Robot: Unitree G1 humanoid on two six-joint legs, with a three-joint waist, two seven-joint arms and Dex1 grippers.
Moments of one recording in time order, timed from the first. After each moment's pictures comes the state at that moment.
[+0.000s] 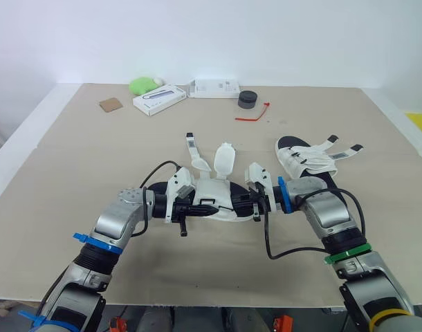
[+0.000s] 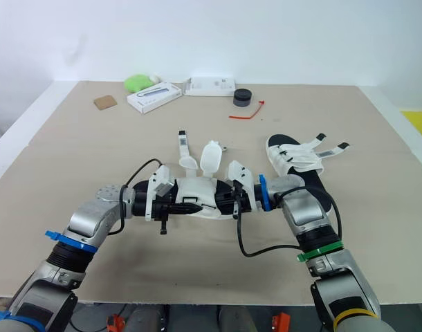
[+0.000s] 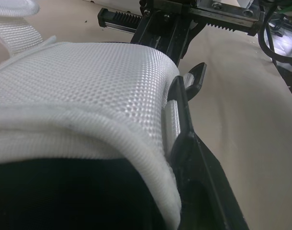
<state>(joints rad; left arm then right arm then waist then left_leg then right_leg) -0.53 0.36 -0.22 0.09 -0.33 0.52 -1.16 -0.63 -0.51 0.26 0.24 0.23 0.39 1.28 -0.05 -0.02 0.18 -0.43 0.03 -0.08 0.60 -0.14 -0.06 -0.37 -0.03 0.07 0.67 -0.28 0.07</state>
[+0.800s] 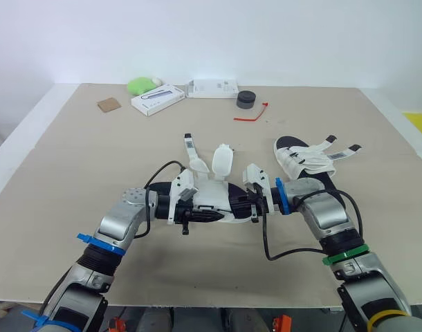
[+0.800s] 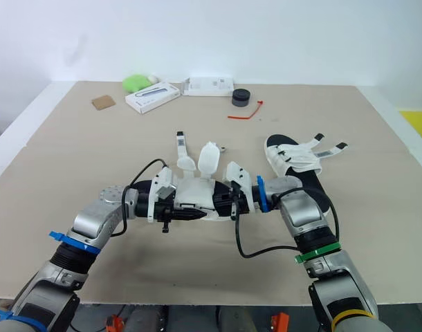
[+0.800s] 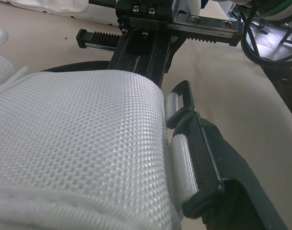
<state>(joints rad) -0.52 0.35 -0.24 0.10 -0.33 0.44 -1.19 -0.62 -0.50 0.26 0.23 0.23 0.41 1.28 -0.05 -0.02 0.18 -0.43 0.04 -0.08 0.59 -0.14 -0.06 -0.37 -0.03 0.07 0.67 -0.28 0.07</state>
